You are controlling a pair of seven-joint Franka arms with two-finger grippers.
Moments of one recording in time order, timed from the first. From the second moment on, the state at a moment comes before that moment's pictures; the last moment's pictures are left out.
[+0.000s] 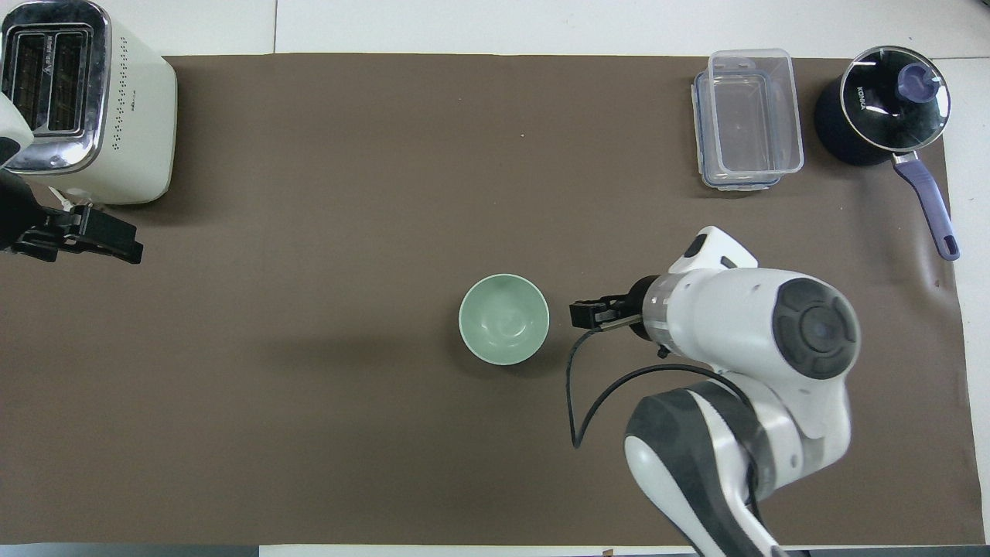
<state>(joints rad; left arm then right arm) 0.03 0.03 -0.11 -1.57 -0.03 1.49 0.04 0.17 -0.14 0.19 -2.25 0.22 2.31 0.11</state>
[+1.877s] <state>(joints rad) 0.03 -0.01 -0.11 -1.58 -0.01 1.49 0.04 -0.14 -0.03 0.19 -1.67 0.01 1.68 0.11</state>
